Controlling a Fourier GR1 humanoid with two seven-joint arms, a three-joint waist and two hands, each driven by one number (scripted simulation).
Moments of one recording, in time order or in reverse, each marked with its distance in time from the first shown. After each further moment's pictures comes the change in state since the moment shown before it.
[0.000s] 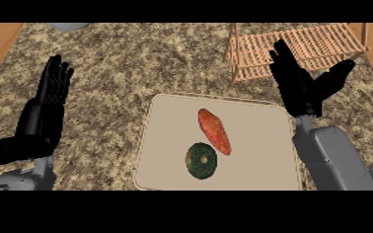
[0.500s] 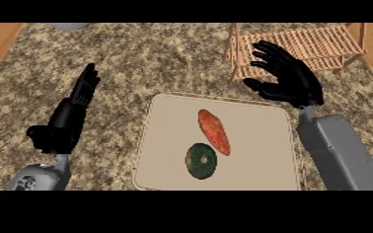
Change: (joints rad) left arm -0.035 -0.003 -0.095 0.102 -0.056 -0.055 0.078; right arm -0.075 -0.050 0.002 0.106 -0.021 0.186 -0.030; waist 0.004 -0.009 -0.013
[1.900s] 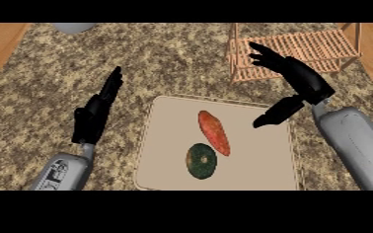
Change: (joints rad) left arm -0.085 -0.100 -0.026 0.178 -0.061 -0.045 0.029; right arm -0.067 -0.186 0.171 -0.061 0.316 0.232 0.014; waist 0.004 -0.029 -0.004
